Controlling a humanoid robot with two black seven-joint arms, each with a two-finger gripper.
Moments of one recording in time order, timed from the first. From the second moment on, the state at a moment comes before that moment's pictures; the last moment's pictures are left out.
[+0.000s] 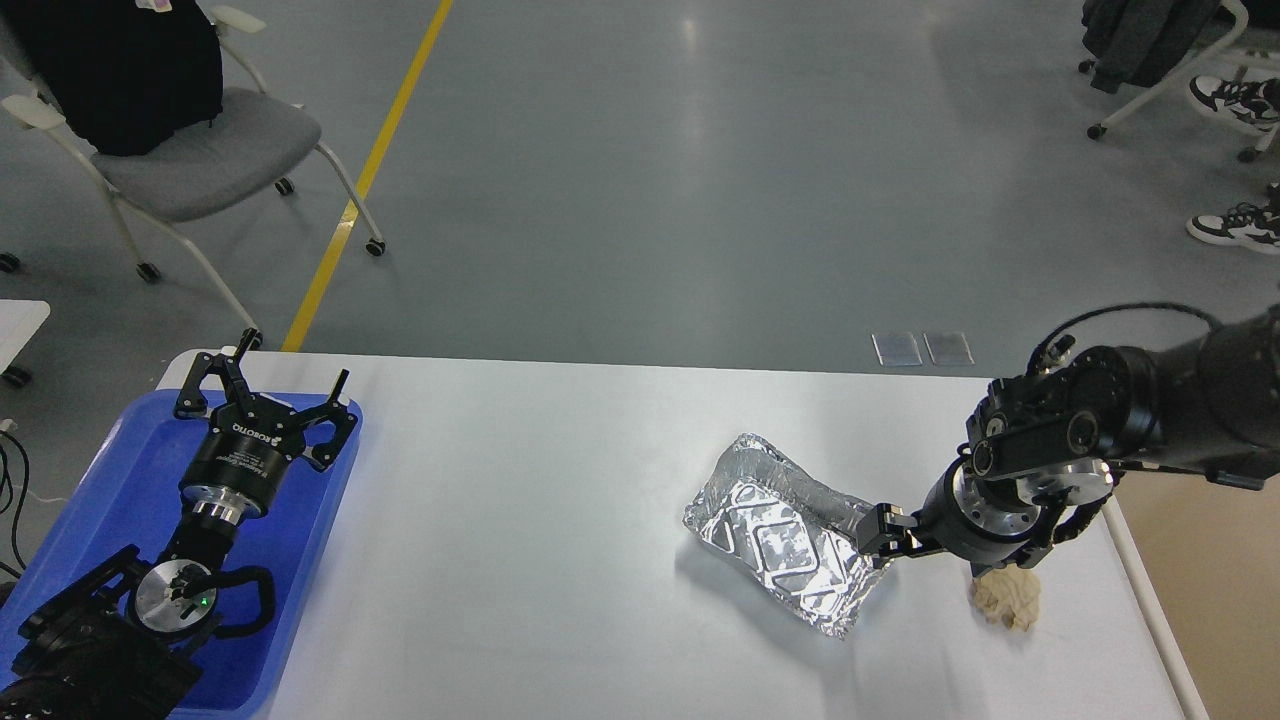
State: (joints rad) left arm -0.47 0.33 -0.95 -0.46 -0.12 -0.78 -0.36; right arm 1.68 -0.21 -1.16 1.36 -0.06 0.15 -0.15
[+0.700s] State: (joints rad) left arm -0.47 0.33 -0.95 -0.46 -0.12 -0.78 -0.36; right arm 1.54 -0.20 -1.06 1.26 0.07 -0.02 -0.21
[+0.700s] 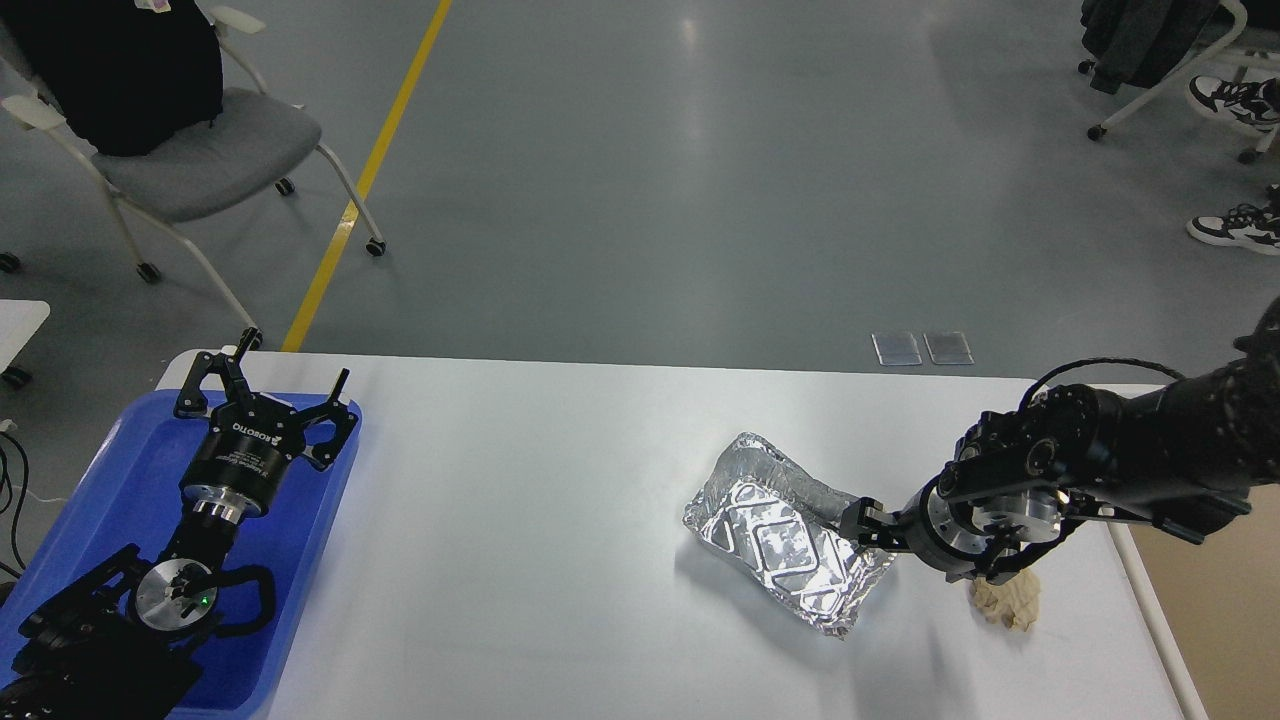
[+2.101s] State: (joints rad) left arm -0.47 0.33 -0.95 -0.46 -0.12 -0.78 -0.36; right arm 1.38 -0.13 -0.98 1.12 0.03 -0.06 -0.18
